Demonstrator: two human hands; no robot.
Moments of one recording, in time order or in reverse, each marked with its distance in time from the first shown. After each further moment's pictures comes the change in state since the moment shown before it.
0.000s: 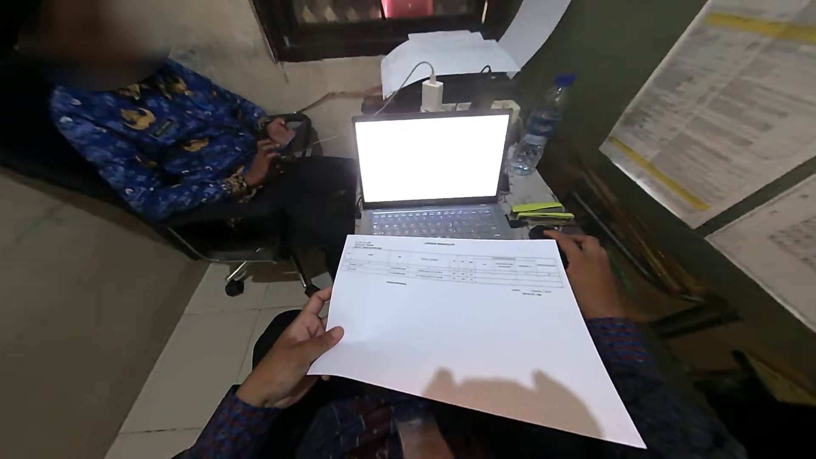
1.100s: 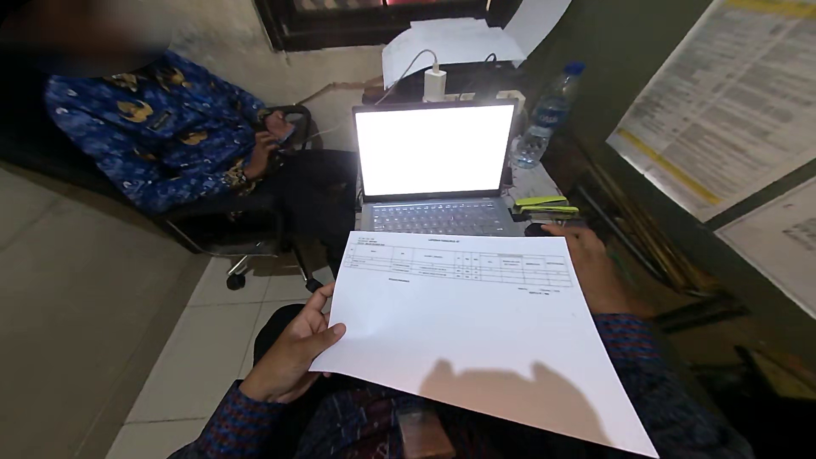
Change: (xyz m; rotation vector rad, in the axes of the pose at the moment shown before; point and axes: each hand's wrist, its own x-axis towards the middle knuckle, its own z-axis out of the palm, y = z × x) left_hand 0.001 -0.004 -0.001 -0.054 -0.028 -0.017; right_hand -0.001 0.000 -0.006 0.032 -0.057 -0.095
